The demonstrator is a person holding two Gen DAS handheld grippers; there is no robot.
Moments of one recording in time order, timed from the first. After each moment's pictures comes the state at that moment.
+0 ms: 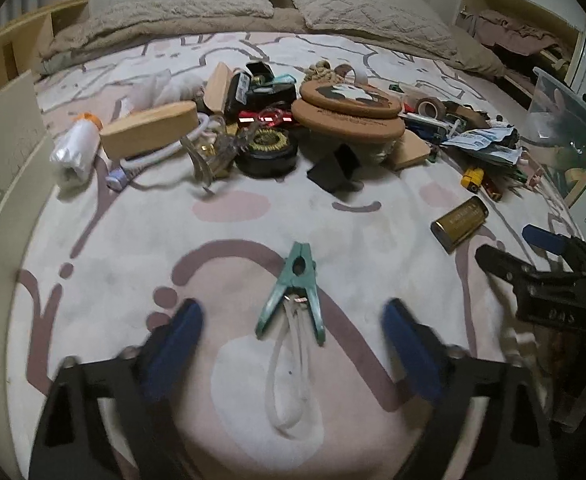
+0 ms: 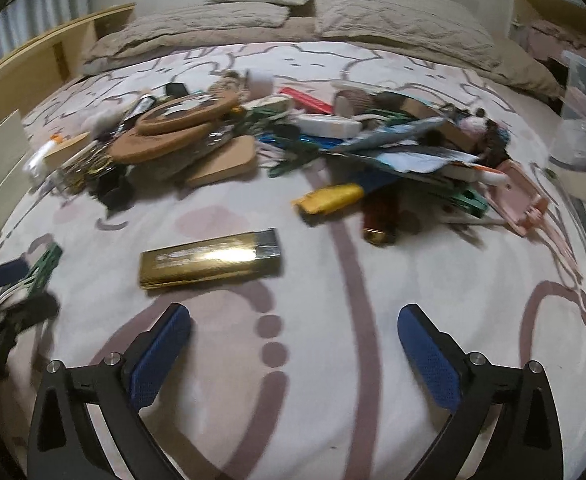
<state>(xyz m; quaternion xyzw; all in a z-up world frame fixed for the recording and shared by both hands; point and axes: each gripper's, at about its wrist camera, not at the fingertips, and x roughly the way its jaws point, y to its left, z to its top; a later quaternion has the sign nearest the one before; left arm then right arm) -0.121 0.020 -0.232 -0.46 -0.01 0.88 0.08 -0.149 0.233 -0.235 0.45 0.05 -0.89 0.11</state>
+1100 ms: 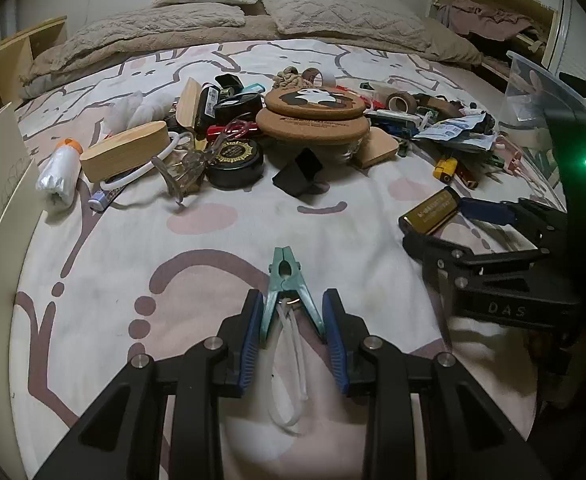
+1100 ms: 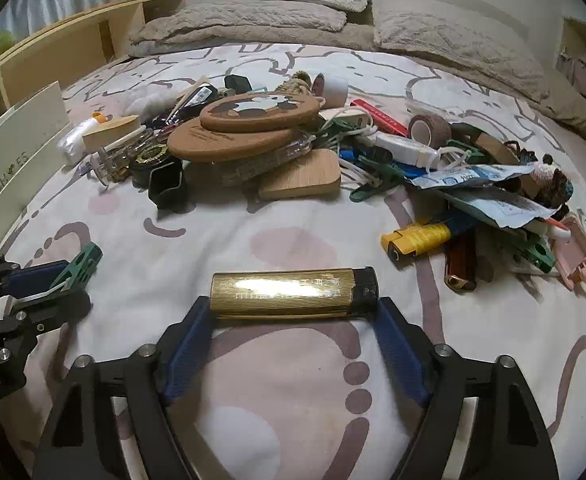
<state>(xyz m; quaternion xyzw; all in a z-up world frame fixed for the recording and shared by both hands) -0.113 0.035 -0.227 -0.45 0.02 0.88 0.12 -0.159 0.196 -0.237 0.43 0.08 -0.88 0.17</state>
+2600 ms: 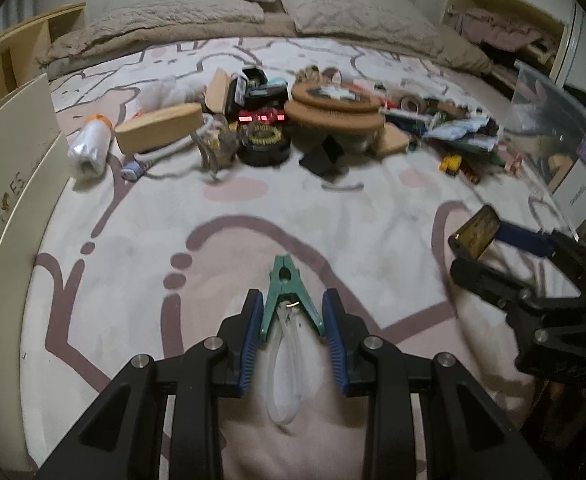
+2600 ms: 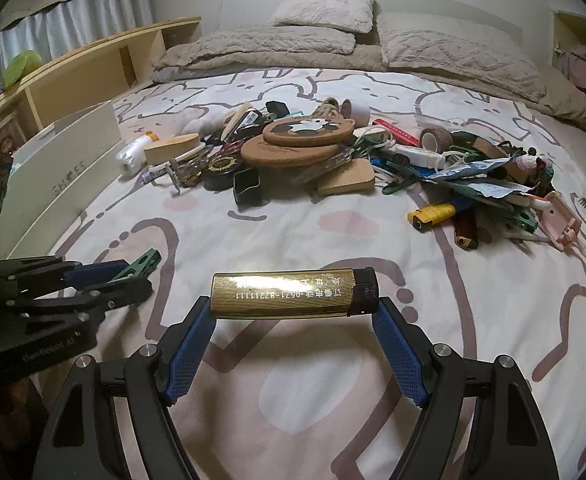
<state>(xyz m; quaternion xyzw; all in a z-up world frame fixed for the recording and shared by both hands) -0.090 0.019 -0.226 -0.46 0.01 0.88 0.10 -0.099 0.189 -0.209 0.41 0.04 -0.89 0.20</state>
